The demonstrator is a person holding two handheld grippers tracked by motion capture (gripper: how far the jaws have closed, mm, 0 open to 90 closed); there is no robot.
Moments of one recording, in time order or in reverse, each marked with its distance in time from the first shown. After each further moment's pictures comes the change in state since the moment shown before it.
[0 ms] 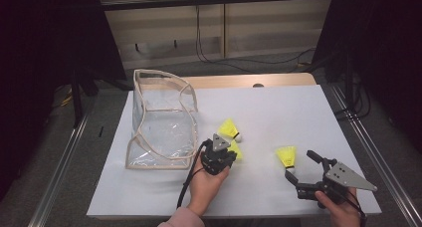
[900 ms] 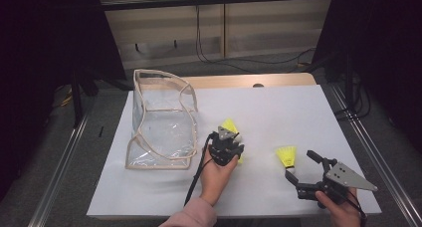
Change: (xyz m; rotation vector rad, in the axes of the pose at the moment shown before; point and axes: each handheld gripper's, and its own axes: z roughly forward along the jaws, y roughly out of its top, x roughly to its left) left arm 0.002 0.013 0.032 -0.004 0.011 -0.126; right arm 0.000 0.000 -0.001 0.000 0.003 0.001
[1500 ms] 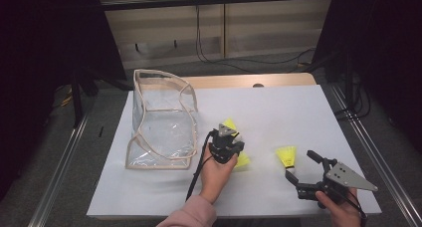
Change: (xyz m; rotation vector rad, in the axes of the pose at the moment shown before) left arm 0.000 0.009 -0.004 -0.009 -0.043 -0.008; right arm 0.000 0.000 0.000 0.003 -0.003 0.000
